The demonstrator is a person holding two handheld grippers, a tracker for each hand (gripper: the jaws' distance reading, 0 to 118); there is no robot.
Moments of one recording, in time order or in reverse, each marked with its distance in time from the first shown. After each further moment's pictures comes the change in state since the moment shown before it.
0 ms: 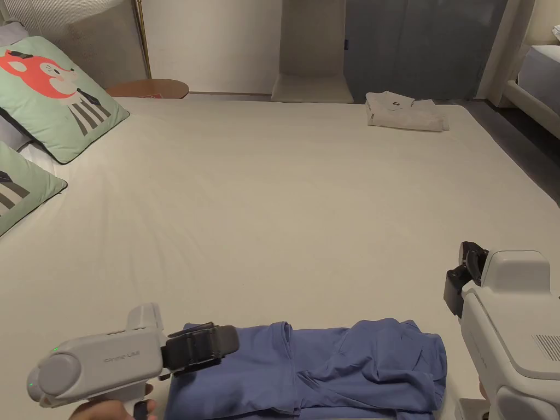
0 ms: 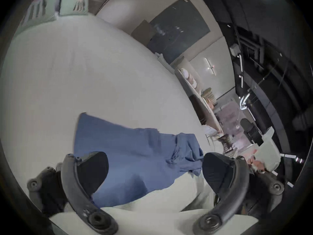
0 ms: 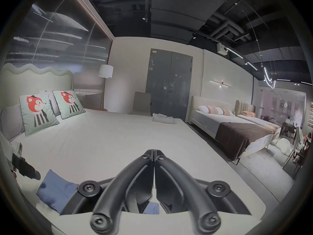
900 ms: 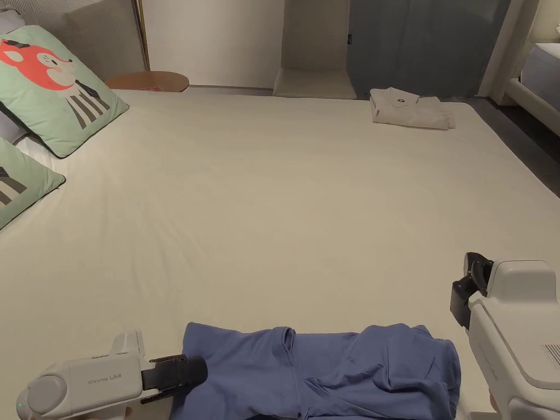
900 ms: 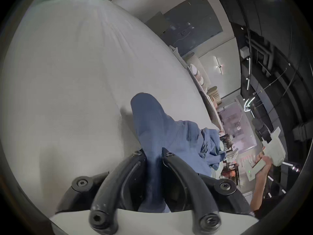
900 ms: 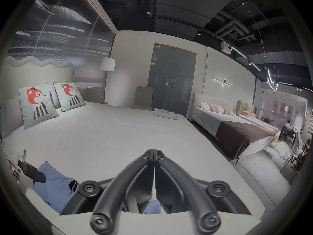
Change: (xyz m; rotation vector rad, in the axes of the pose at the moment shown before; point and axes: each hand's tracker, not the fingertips) left arm -0.076 -0.006 -0.018 -0.055 0.022 0.039; right arm -0.013 -0.007 -0.011 -0.047 0.006 0.039
